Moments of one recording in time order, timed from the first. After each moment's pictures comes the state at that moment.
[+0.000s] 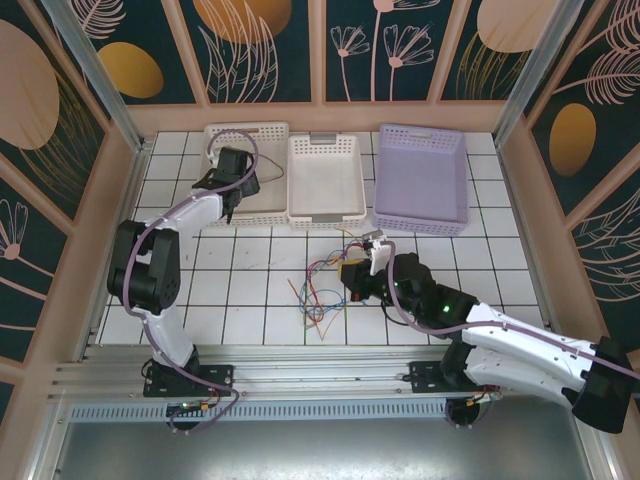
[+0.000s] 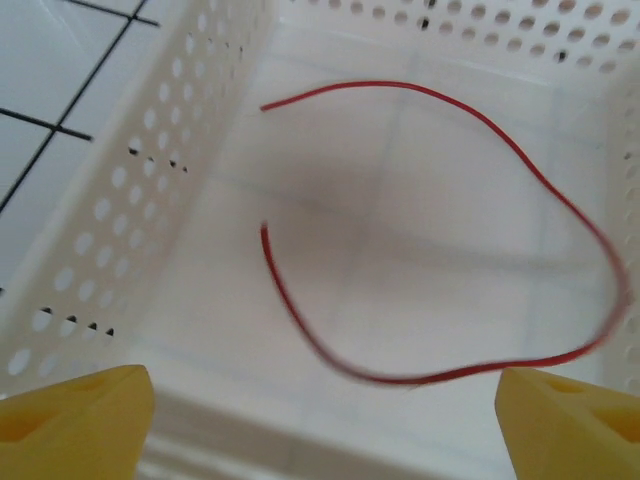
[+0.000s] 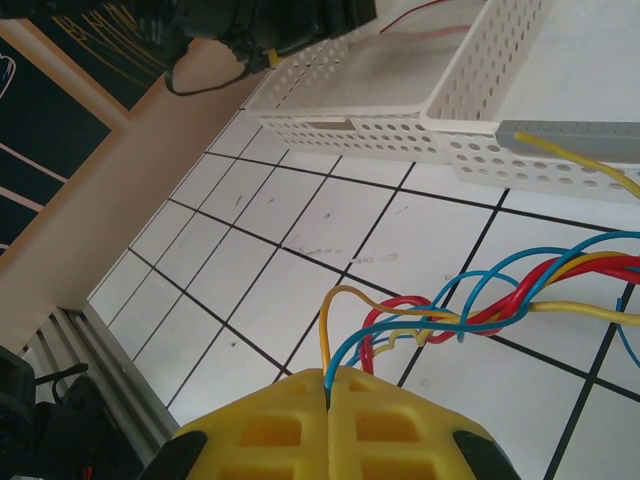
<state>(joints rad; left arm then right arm) -0.27 1.82 1.28 -0.25 -0.37 -0.47 1.01 0.85 0.53 -0.04 0.07 0.58</state>
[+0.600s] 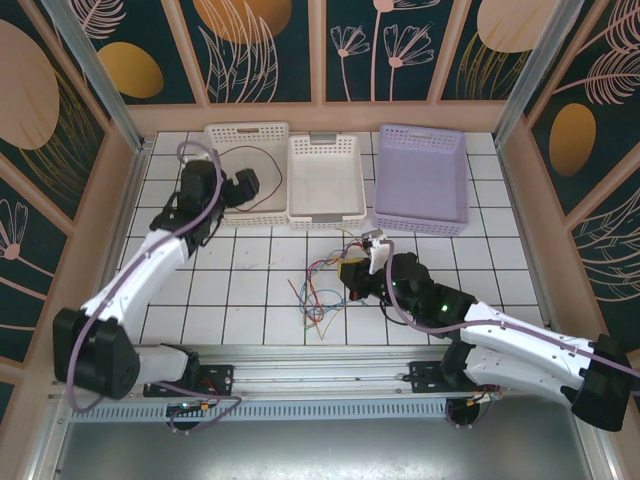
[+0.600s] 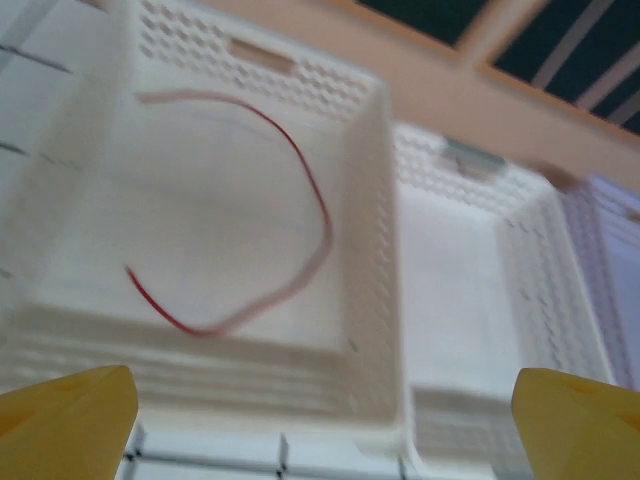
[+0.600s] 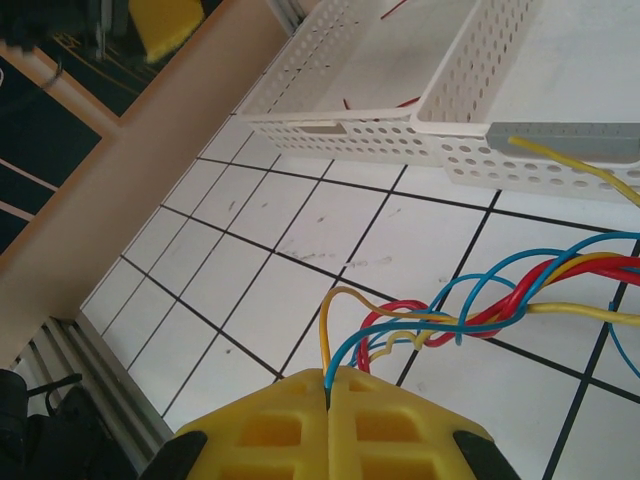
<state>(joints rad) -0.33 1.26 0.96 -0.24 -0.06 -0.57 1.01 0.86 0.54 -0.03 0.09 0.60</state>
